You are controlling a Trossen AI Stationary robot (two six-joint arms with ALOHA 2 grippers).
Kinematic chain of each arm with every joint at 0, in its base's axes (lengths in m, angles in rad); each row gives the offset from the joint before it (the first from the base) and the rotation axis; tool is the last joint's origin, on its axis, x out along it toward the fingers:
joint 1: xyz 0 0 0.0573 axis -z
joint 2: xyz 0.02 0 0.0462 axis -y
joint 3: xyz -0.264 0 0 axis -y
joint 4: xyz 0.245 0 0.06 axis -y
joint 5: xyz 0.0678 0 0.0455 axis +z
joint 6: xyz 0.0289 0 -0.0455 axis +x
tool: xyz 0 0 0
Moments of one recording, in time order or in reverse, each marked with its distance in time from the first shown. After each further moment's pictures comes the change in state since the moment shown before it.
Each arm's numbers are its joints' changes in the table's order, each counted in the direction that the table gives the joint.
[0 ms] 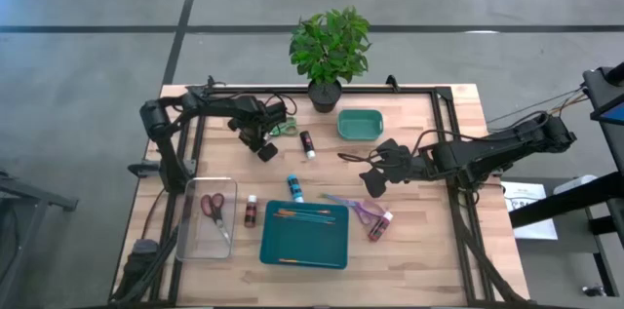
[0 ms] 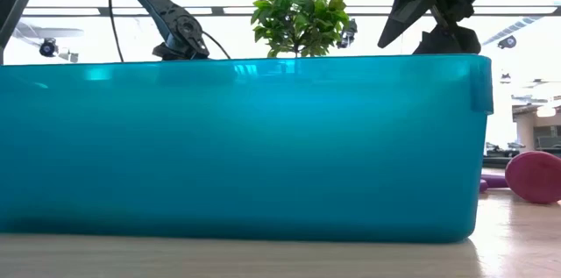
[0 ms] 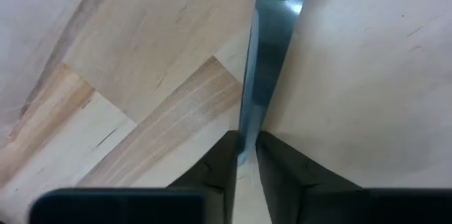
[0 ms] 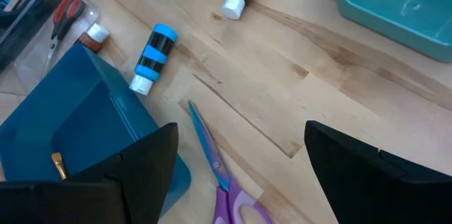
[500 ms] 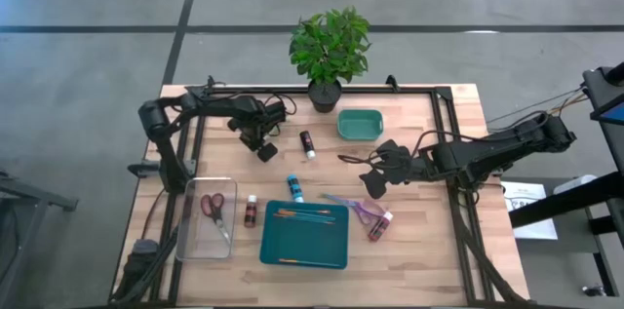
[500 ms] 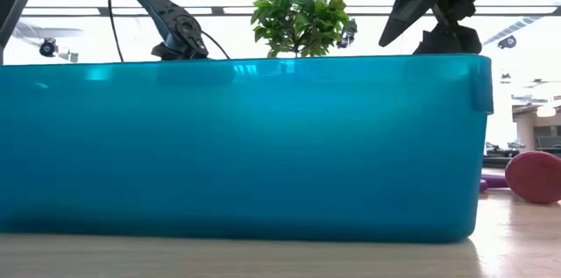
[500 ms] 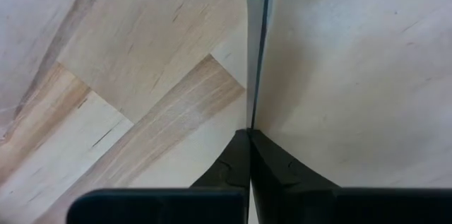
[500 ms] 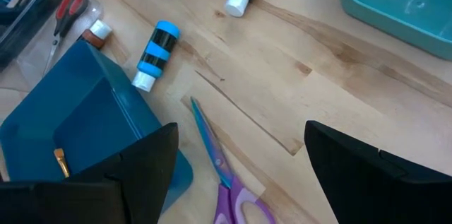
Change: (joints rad) left arm -0.001 0.017 -0.004 -0.001 -0.022 0.008; right arm -0.008 0.000 0.000 0.001 0.003 0.000
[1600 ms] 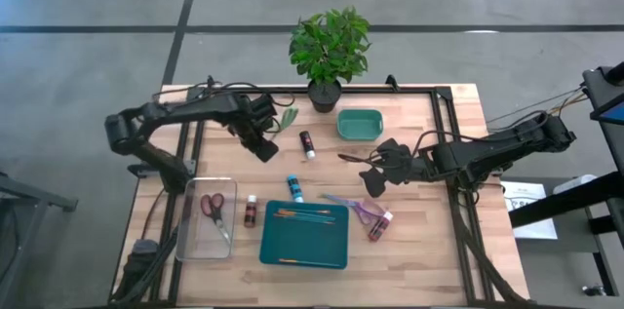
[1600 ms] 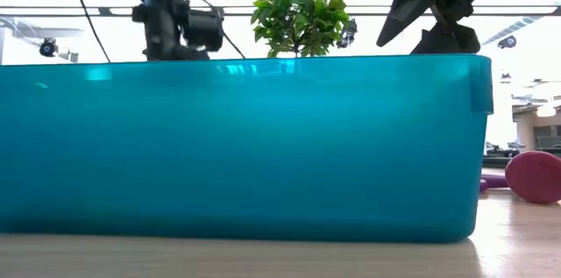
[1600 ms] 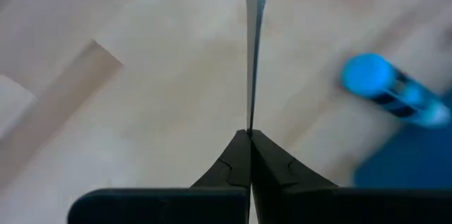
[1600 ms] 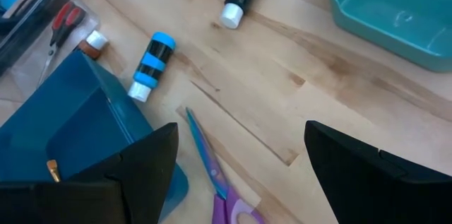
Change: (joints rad) left arm 0.052 0.306 -0.004 -0.016 -0.245 -0.066; right arm -0.005 0.000 0.000 0.005 -0.050 -0.003
